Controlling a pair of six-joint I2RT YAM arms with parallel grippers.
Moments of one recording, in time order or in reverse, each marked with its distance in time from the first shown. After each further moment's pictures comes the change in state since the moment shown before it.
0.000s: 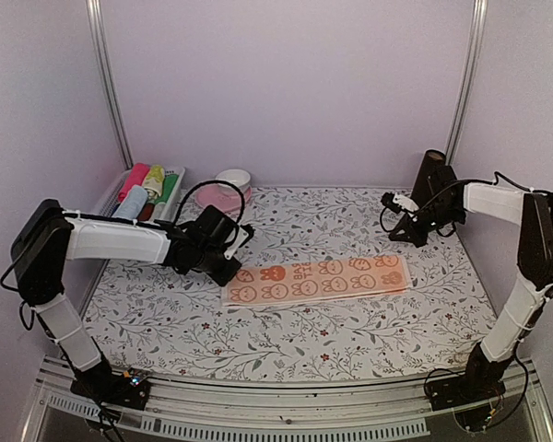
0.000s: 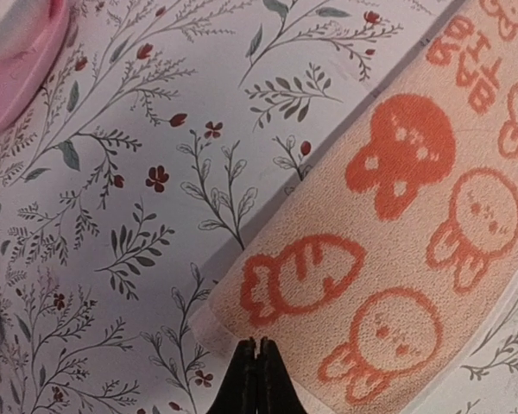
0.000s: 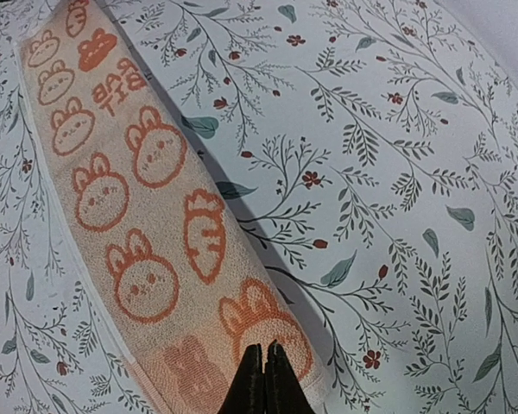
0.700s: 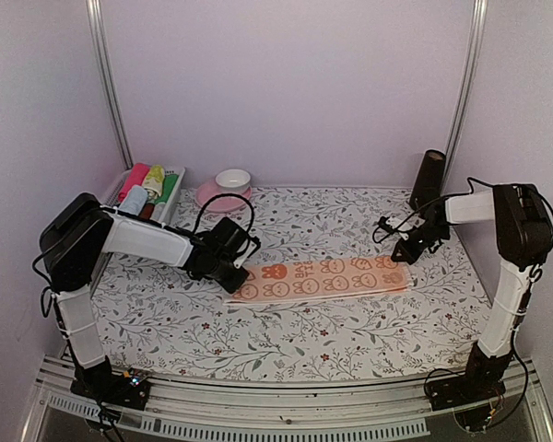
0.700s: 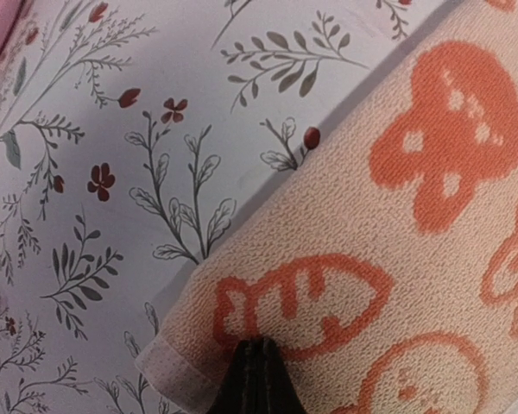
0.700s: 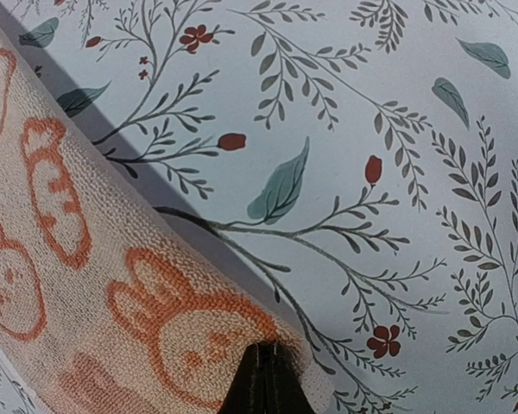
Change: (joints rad) left arm 0.014 0.208 0.048 0.071 -0.006 -0.012; right arm 0.006 0.227 -0.036 0.140 0.258 0.210
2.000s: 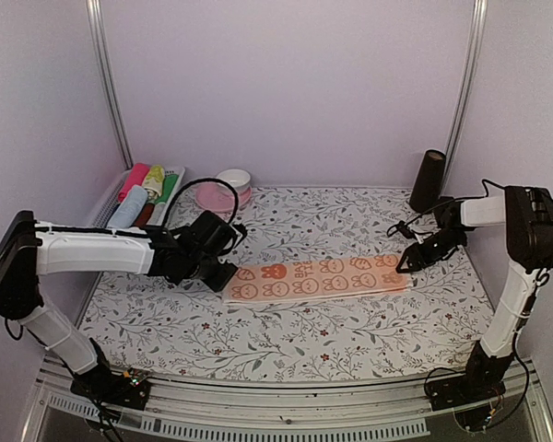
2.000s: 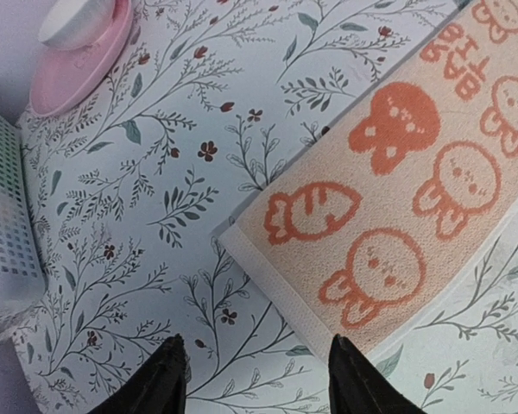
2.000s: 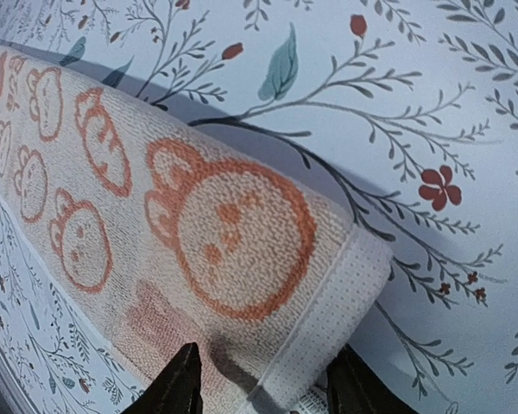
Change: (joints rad) left arm -0.121 -0.338 -0.093 -0.161 -0.172 -0.083; right arm -0.103 -0.056 -0.076 -0.139 -0.189 0.212
